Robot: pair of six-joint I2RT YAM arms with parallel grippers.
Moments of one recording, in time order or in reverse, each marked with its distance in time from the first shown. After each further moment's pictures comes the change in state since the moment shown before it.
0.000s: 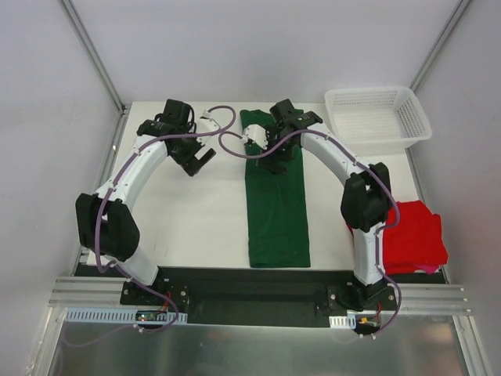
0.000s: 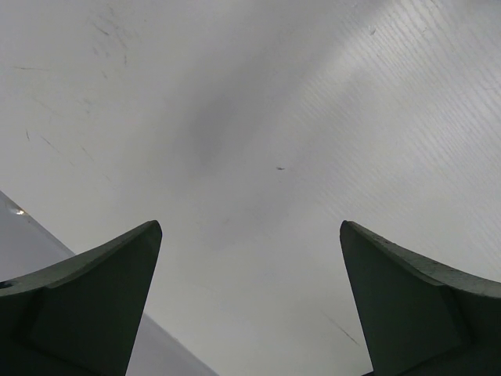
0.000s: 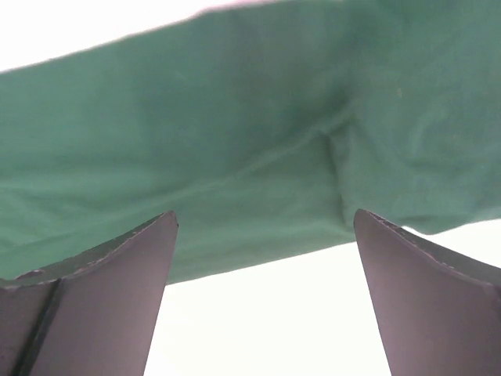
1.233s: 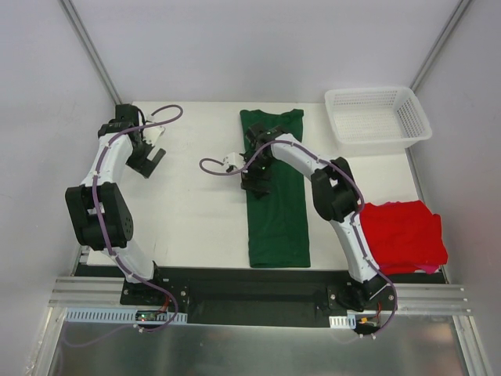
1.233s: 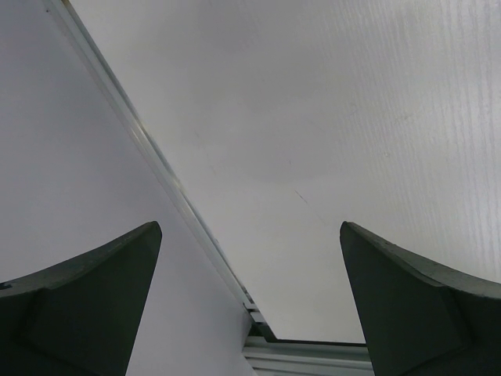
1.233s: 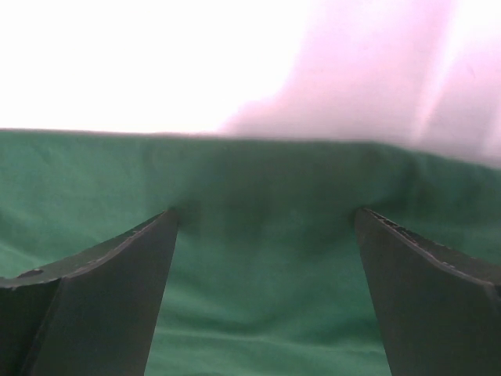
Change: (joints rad) left arm 0.391 0.083 -0.049 0.024 -0.182 0.076; right arm 0.100 0.272 0.138 -0.114 -0.182 -0.109
